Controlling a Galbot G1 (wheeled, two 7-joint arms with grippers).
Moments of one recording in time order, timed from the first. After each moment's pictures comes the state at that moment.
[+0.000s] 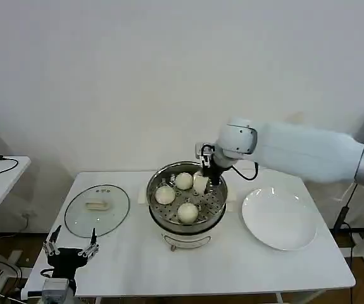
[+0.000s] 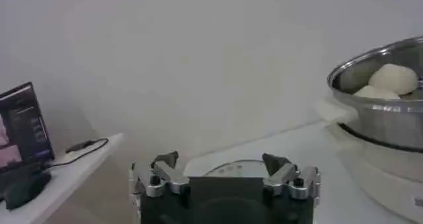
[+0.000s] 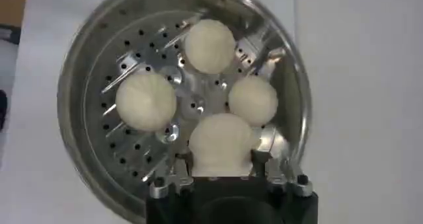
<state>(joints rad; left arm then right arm) 1.74 -1.29 -0.63 -2.32 0.04 0.37 -0.21 0.62 1.03 -1.39 1.42 0.62 -0.67 -0.76</state>
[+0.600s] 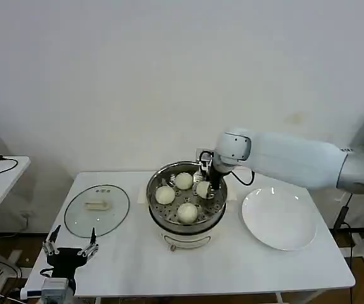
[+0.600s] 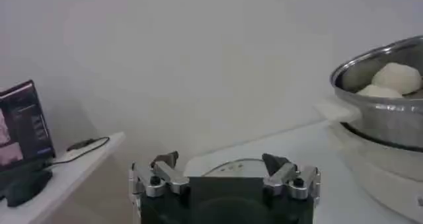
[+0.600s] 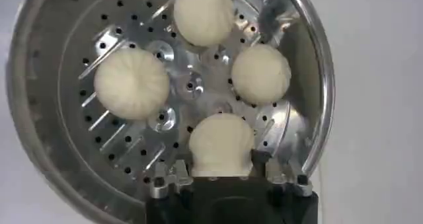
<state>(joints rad) 1.73 -1.30 -0.63 -2.33 0.04 0.37 -0.21 0.53 1.06 -1.36 1.33 0.58 -0.68 -0.76</state>
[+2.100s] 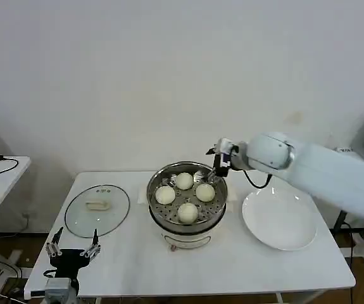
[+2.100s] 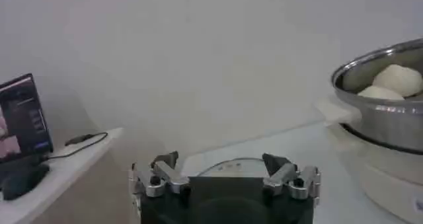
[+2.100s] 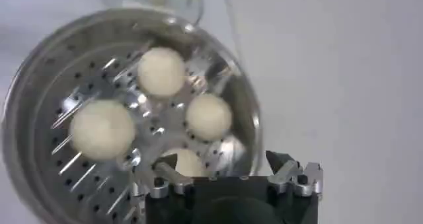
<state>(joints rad) 1.73 -1.31 -0.61 -2.30 0.02 0.36 -0.23 0.27 0.72 -0.91 1.68 0.58 -0.57 -0.38</state>
